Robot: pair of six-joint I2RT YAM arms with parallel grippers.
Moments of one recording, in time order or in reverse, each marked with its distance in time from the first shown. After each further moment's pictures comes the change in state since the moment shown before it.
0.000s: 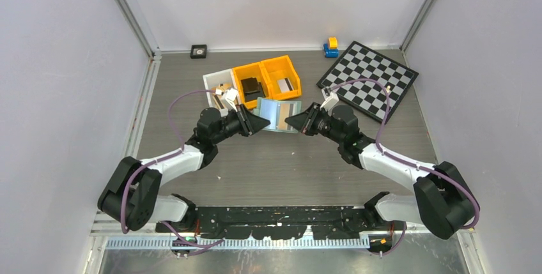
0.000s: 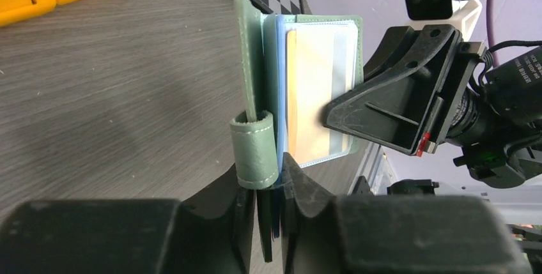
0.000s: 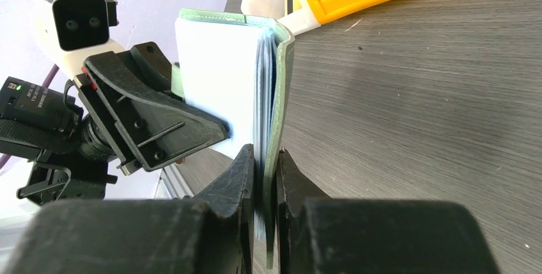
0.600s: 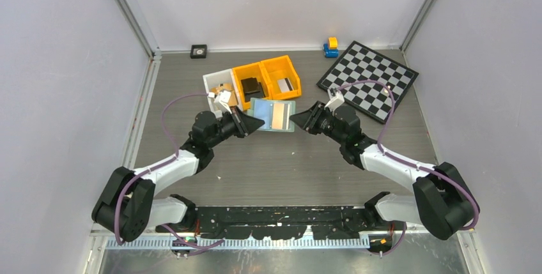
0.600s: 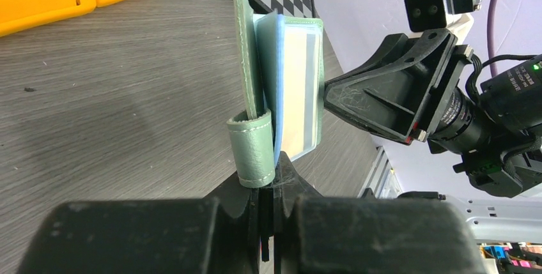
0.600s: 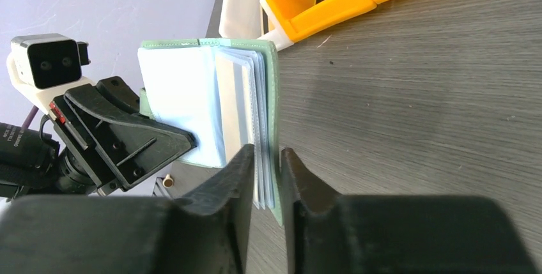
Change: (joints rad) left arm 0.024 -0.082 -0.043 -0.039 -0.049 0.003; right arm -0.029 0.000 -0.023 0.012 0.061 0.006
